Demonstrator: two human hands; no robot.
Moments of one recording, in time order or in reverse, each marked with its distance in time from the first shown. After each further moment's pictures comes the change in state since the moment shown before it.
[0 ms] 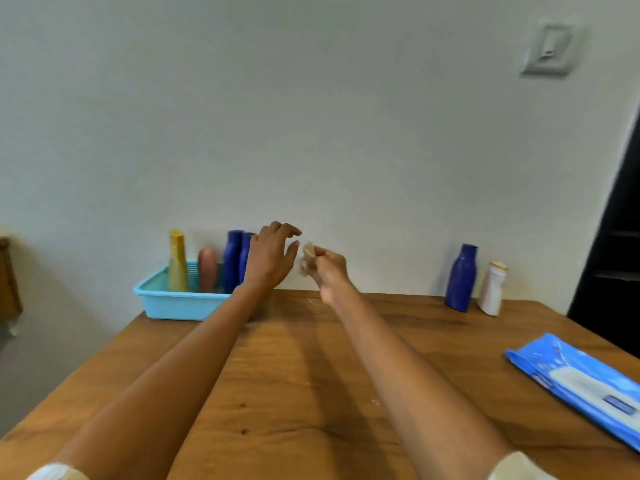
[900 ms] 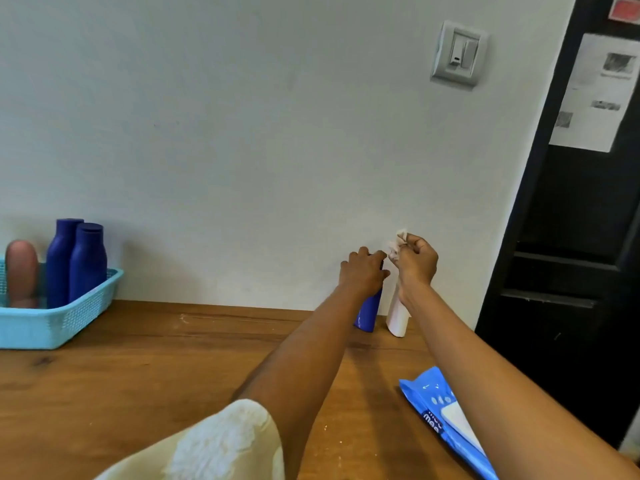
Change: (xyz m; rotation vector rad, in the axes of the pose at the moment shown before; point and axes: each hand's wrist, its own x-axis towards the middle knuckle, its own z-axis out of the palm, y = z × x) left_hand 0.066 0.256 0.254 -0.092 -0.453 0.049; right_hand 0.059 -0.115 -0.284 -0.156 0.607 -0.492
